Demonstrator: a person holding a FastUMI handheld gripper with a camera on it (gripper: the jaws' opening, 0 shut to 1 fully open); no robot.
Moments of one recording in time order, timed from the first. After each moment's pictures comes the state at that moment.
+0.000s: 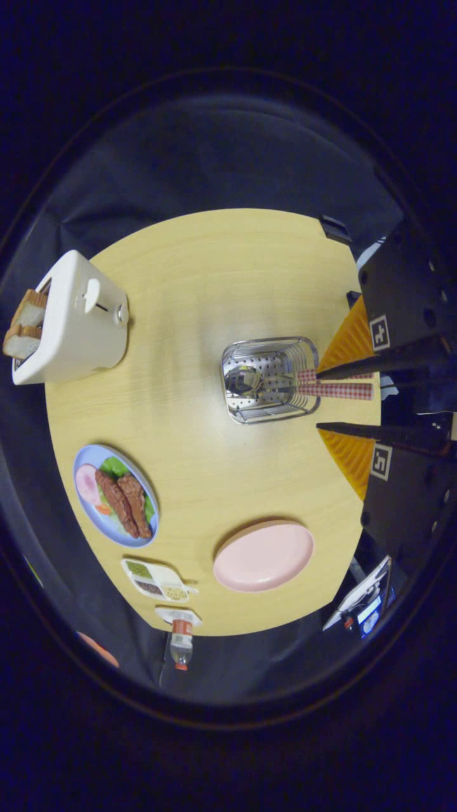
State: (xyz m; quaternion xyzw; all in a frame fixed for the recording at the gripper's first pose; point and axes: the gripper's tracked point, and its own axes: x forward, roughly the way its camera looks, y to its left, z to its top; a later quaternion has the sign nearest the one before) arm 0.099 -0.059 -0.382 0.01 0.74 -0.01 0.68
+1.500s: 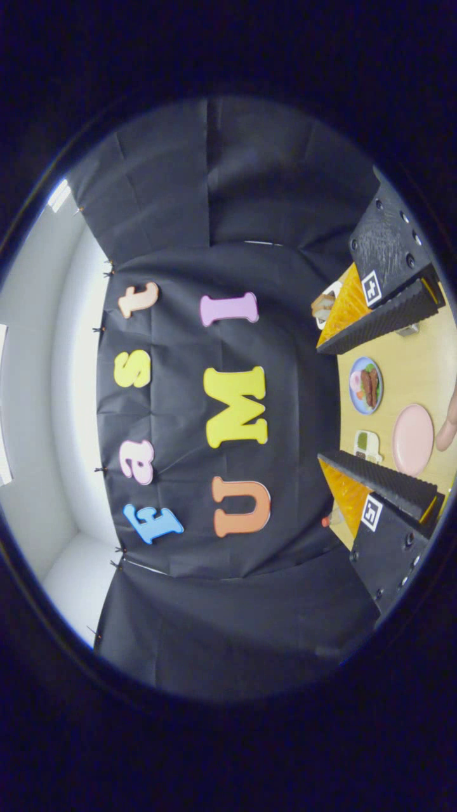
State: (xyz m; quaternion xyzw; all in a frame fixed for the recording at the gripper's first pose) arm -0.003 0.113 -0.052 0.00 0.05 0.04 1.00
